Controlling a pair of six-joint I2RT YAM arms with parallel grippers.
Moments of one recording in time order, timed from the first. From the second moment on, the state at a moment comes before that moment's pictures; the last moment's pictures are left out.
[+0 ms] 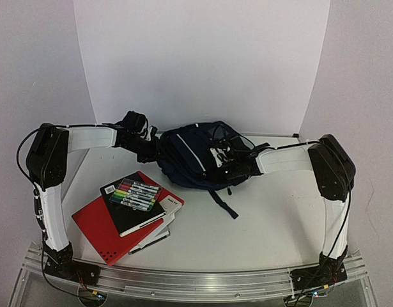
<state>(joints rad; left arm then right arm) -0.46 1.98 1.48 -0.33 0.45 -0.60 0.68 2.06 1.37 -0.13 -0.10 0.12</state>
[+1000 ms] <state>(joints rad) -0.46 1.95 1.46 -0.34 0.42 -0.60 0.68 2.01 1.30 -0.10 0.03 0.31</state>
